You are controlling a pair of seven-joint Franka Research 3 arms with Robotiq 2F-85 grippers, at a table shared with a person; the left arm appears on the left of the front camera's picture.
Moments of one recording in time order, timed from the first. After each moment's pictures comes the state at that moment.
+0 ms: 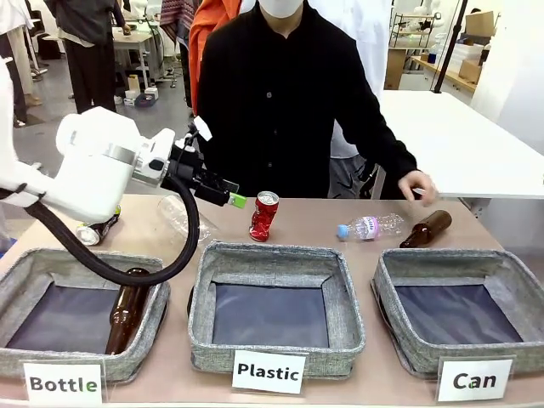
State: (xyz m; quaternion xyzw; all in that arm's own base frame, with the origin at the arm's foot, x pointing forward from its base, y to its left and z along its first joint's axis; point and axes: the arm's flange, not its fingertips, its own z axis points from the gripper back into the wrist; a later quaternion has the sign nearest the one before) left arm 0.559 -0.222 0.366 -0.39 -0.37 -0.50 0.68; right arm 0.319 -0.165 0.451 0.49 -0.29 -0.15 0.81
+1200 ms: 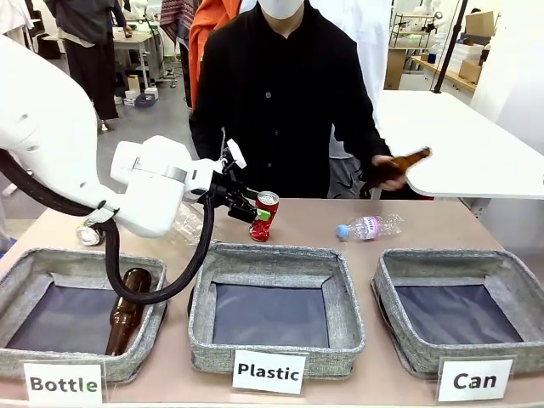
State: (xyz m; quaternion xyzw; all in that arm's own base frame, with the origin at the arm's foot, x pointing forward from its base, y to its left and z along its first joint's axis) left arm 0.604 -0.281 0.304 -0.30 -0.42 -0.54 0.66; right arm 0.319 -0.165 0.451 0.49 -0.29 -0.15 0.81
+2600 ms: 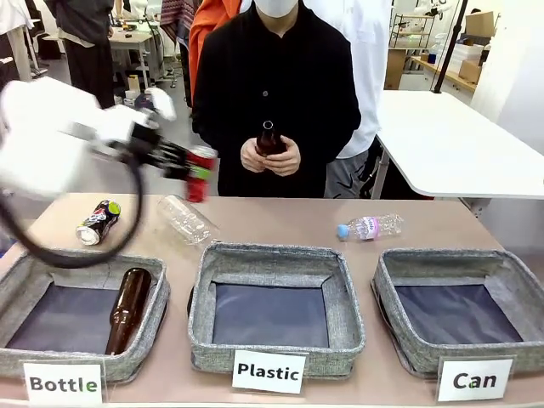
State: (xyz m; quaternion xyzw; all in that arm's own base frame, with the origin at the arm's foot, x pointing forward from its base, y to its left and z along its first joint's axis) left arm 0.562 -0.125 0.430 -0.28 -0.42 -0.53 0.68; right arm 0.319 -0.166 0.451 0.49 -0.29 -0.15 0.81
